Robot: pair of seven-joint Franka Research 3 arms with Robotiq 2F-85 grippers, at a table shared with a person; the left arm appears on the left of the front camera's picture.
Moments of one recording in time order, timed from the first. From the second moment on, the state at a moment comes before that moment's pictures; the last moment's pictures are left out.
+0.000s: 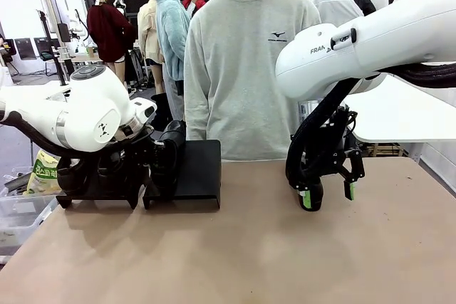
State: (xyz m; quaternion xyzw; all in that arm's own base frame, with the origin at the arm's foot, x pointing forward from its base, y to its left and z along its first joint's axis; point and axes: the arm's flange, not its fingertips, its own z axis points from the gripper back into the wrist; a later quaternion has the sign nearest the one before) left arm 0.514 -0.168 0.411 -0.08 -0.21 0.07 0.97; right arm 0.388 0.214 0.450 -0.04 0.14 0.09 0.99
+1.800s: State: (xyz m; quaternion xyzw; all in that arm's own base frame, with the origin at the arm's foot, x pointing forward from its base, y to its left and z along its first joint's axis) left arm 0.485 -0.163 0.466 -0.07 -0.25 0.06 0.96; right arm 0.388 0.214 0.450 -0.04 0.14 0.09 0.99
